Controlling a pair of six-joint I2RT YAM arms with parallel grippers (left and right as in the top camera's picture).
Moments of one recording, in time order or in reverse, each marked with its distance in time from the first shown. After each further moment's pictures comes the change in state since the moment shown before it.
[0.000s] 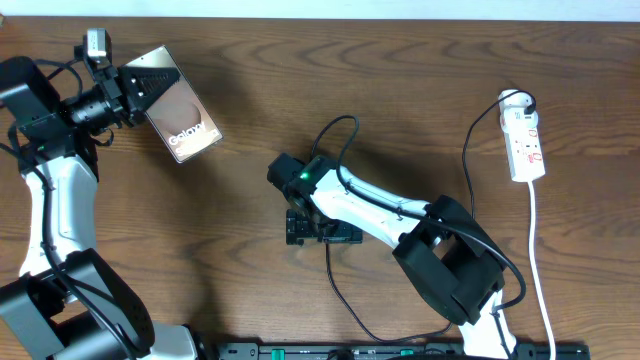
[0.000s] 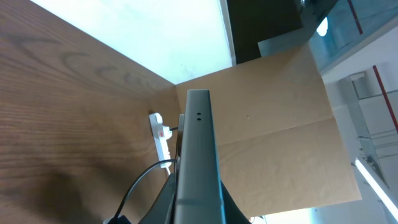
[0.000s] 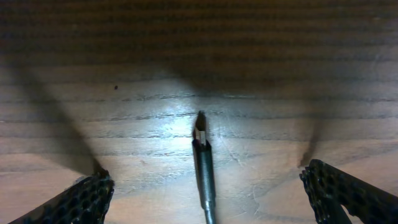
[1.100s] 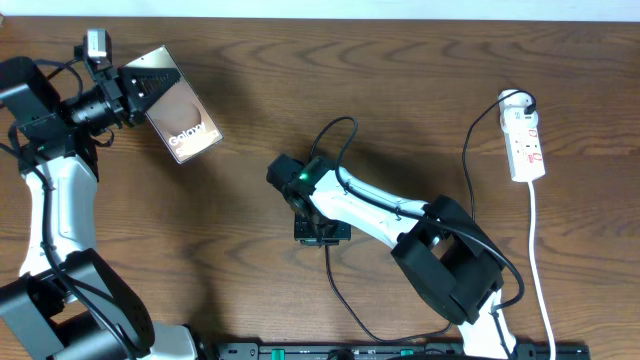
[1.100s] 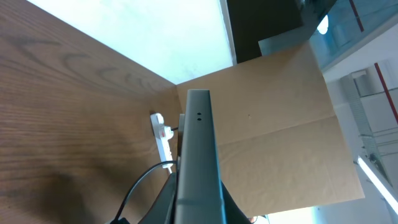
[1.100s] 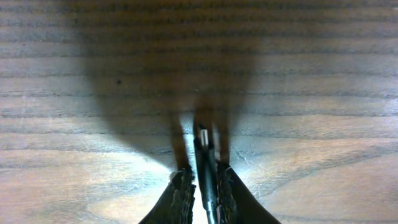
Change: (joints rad) left arm 0.000 0.000 0.000 -0.008 0.000 0.022; right arm 0.003 0.005 0.000 0.003 -0.017 0.010
